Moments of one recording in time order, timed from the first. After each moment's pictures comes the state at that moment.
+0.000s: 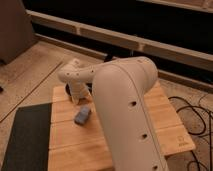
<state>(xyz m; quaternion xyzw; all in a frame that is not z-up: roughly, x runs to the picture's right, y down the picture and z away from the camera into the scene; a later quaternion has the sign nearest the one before) -0.130 0.095 0.881 -0.26 0.23 0.53 0.77</state>
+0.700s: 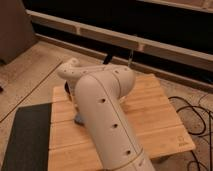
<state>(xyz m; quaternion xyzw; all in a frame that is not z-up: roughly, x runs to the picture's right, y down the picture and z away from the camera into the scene) -0.162 0.050 0.958 -0.27 0.20 0.47 0.81</state>
